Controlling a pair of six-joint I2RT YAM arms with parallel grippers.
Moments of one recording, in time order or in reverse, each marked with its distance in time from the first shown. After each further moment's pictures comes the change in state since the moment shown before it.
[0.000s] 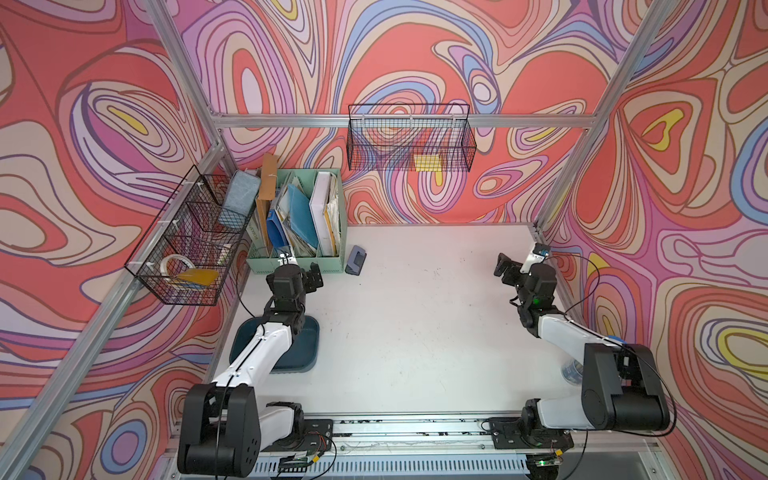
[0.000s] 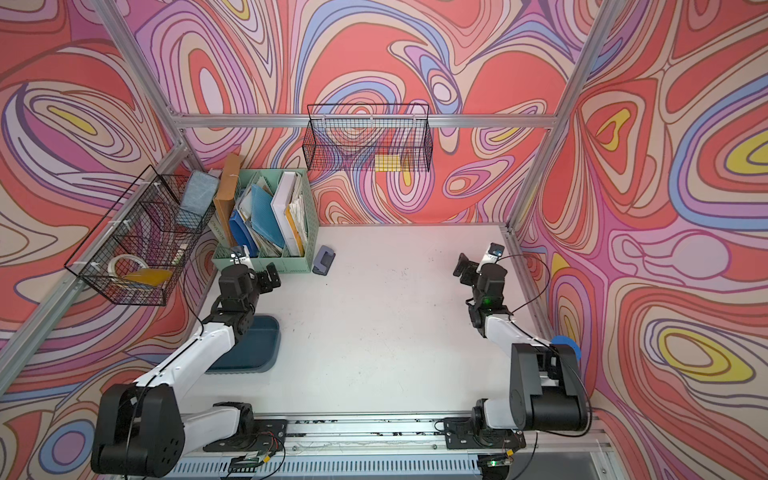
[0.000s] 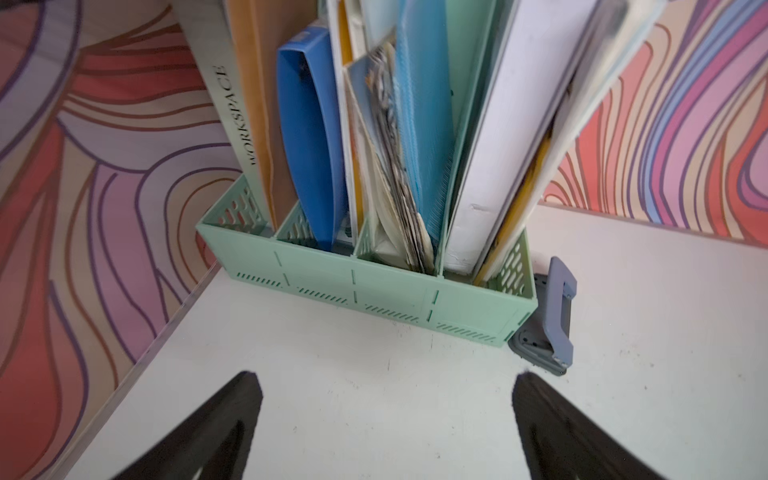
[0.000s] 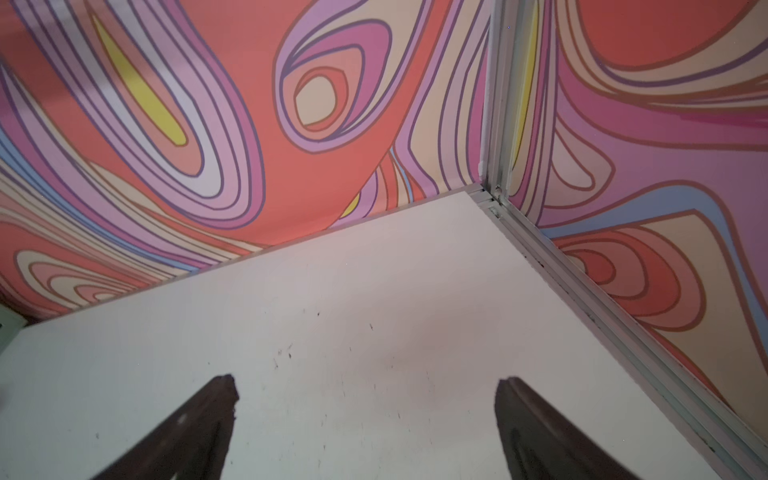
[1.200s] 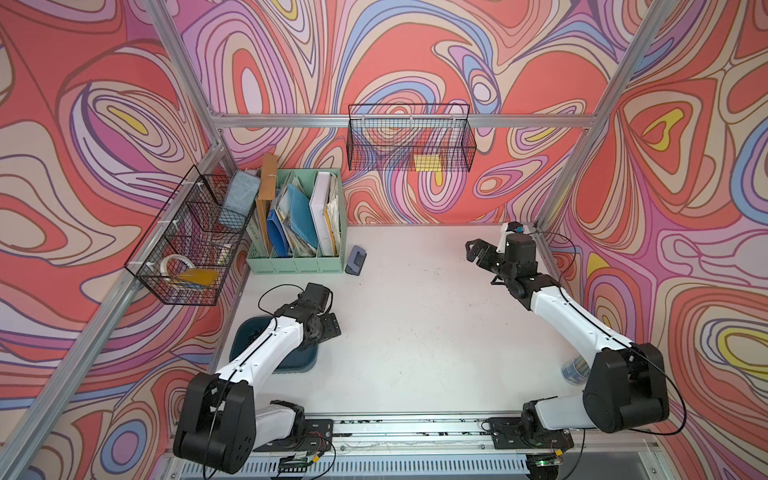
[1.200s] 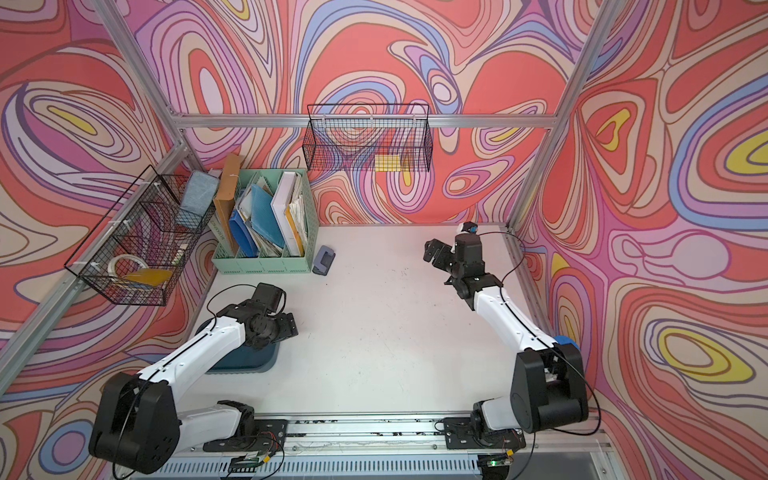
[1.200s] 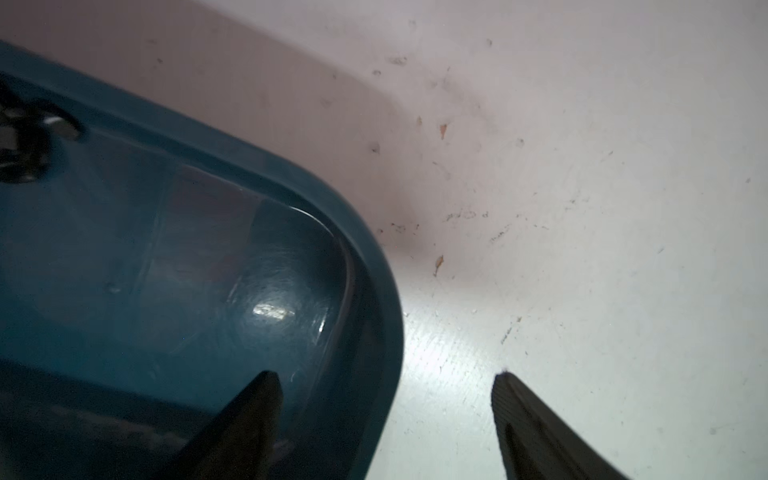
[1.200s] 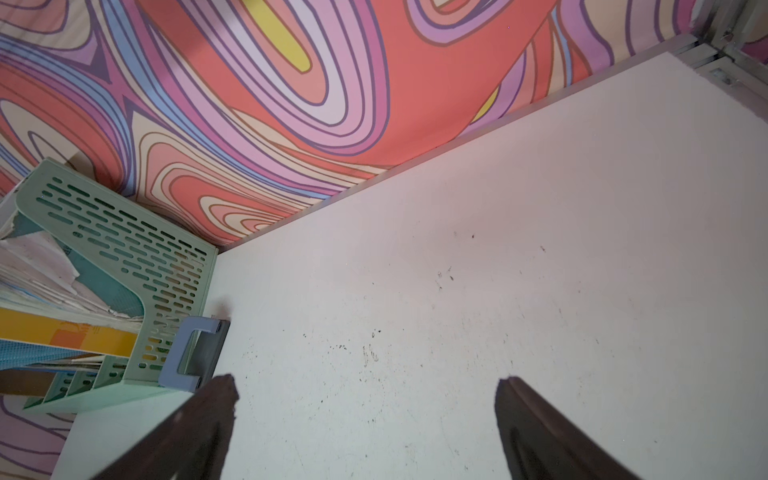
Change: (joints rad) left arm -0.201 0.079 0.014 -0.817 0.208 -0.429; right arm 0.219 0.023 0.310 -0.508 -0.149 0.227
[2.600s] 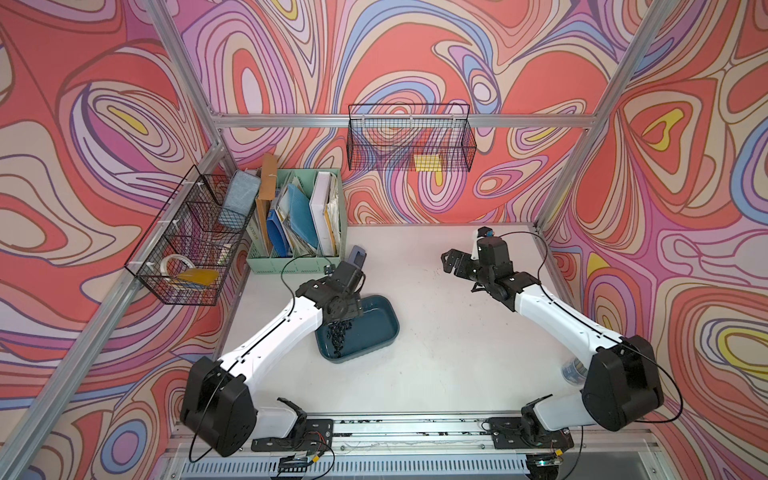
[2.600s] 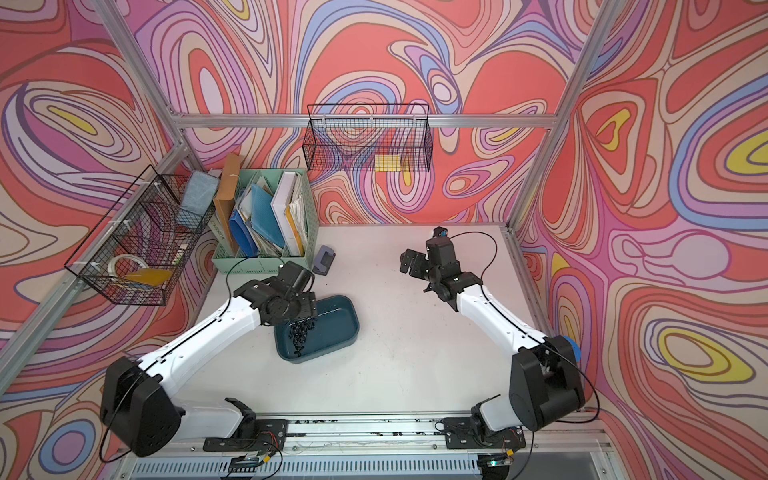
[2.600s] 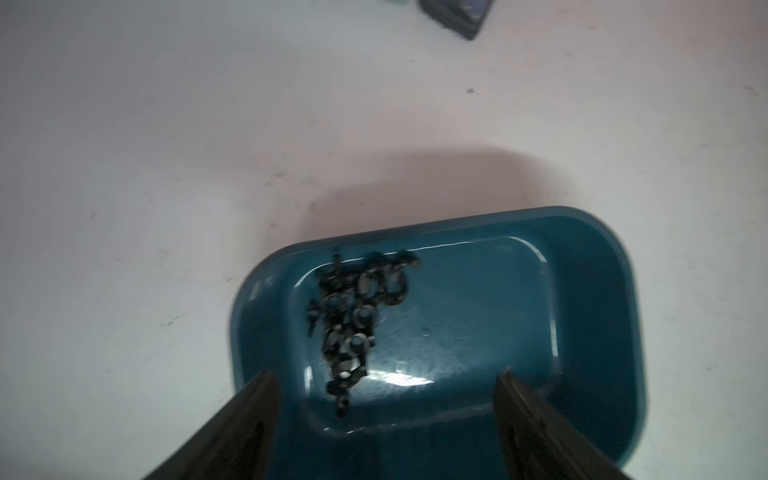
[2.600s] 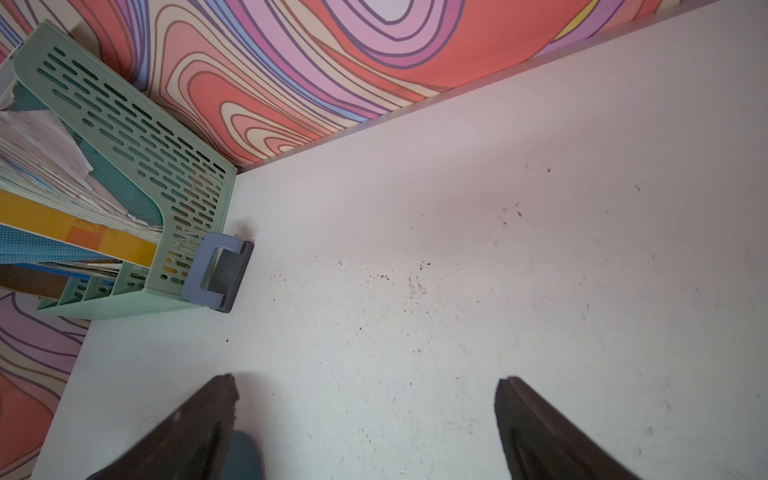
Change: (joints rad) left arm -0.211 0.026 0.299 -0.218 -0.200 -0.075; right arm 0.188 0.045 0.074 -0.146 0.051 0.006
